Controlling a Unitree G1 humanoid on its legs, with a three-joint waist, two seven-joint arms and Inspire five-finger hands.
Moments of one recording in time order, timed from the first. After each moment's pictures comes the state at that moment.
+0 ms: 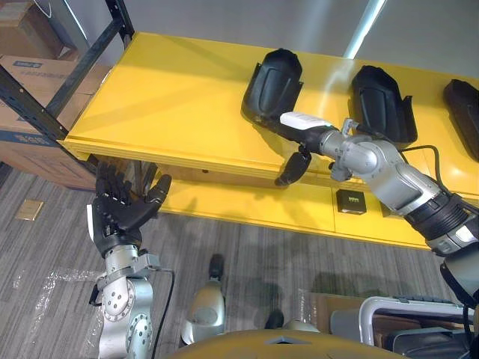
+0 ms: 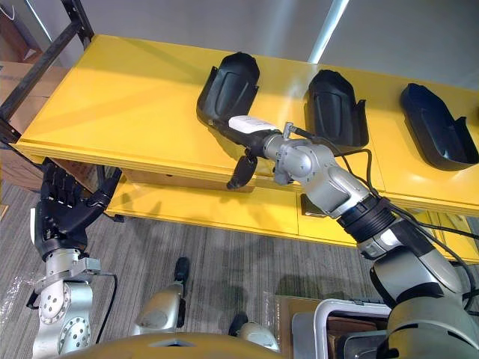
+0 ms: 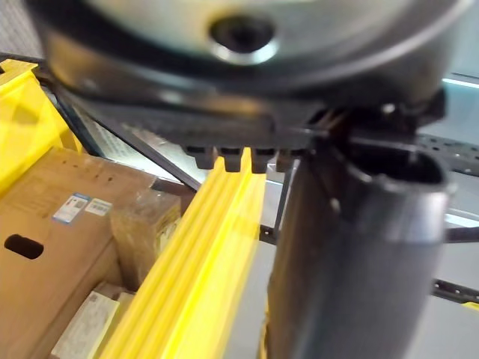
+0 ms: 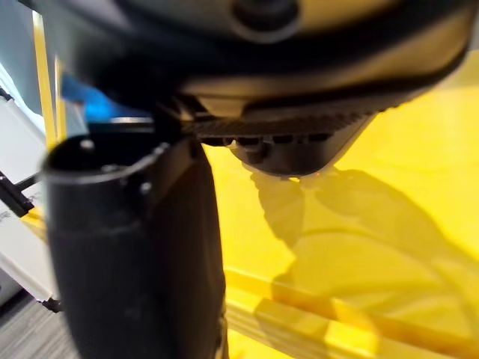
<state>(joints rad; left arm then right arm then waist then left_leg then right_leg) 0.36 0.14 0.07 -0.24 -0.46 -0.30 0.28 -0.76 -0.85 0.65 0.04 -0.23 0.12 0.37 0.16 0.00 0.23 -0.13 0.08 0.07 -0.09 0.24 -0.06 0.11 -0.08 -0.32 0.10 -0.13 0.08</state>
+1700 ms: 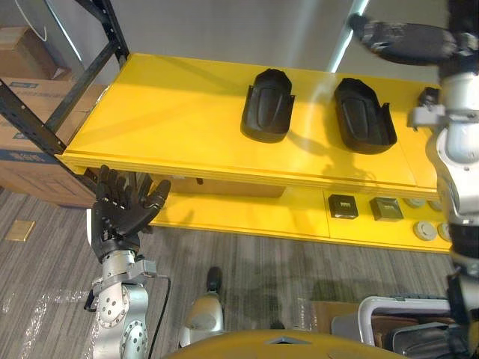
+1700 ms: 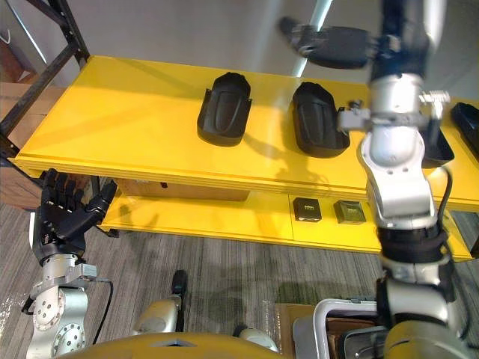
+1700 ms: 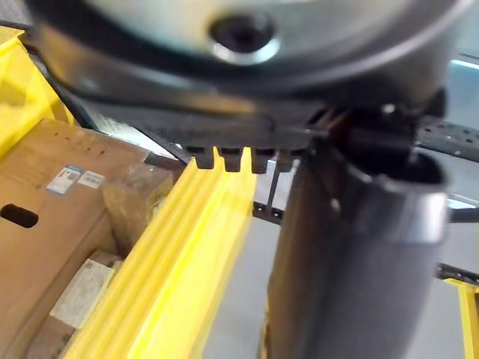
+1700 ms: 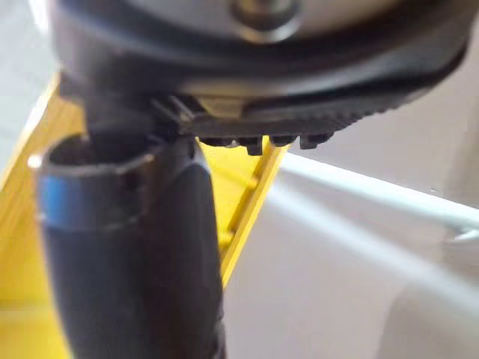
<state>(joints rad) 0.41 0.15 0.08 -0.28 -0.50 -0.29 0.24 -0.35 -0.58 -0.22 -0.21 0.20 -0.04 -0.34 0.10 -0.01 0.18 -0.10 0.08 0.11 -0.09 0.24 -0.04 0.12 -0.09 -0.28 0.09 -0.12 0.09</state>
